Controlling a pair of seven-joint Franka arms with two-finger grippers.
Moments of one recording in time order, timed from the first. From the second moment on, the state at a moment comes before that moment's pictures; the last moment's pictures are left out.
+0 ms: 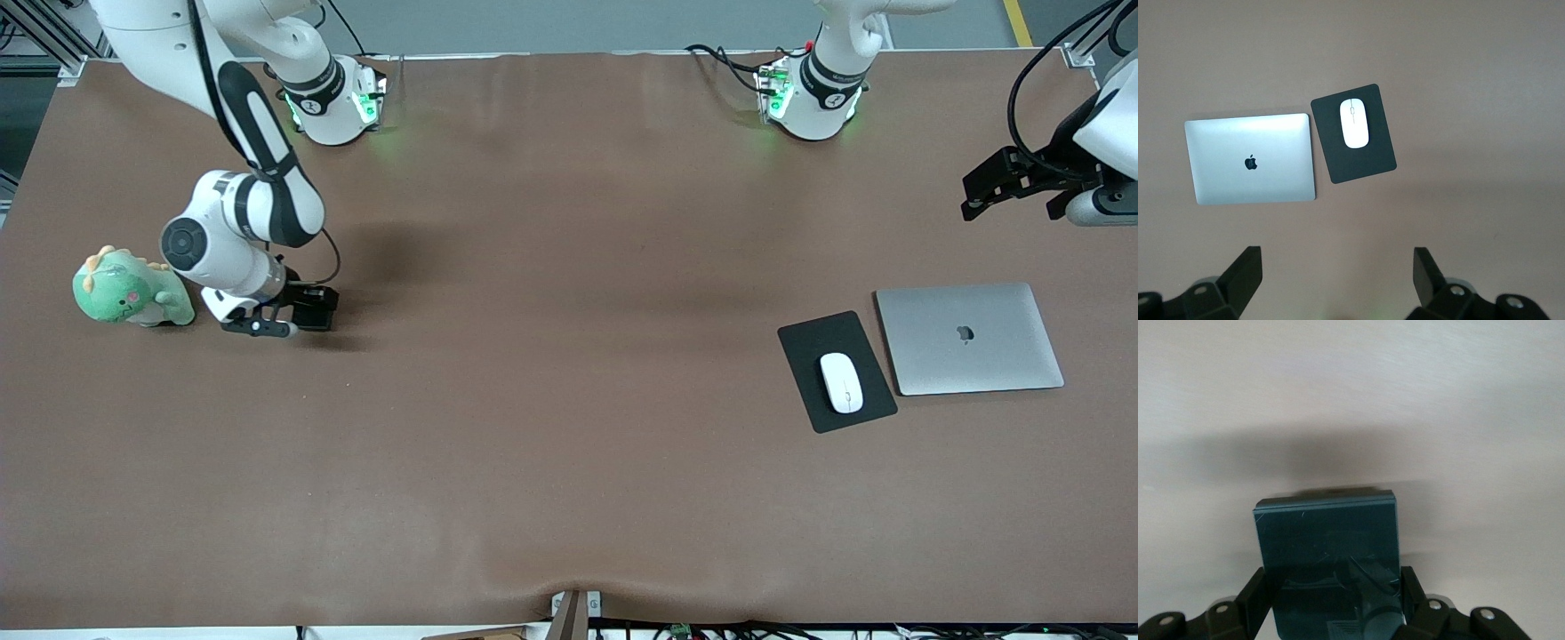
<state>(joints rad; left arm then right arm) -0.08 -0.04 -0.02 -1.55 0.02 1.51 -0.08 0.42 0.29 -0.40 -2.44 0.29 2.54 -0.11</state>
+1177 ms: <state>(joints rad) -0.08 -0.01 -0.02 -1.55 0.02 1.52 -0.08 0.39 0.29 -0.56 -2.53 0.29 2.59 -0.37</state>
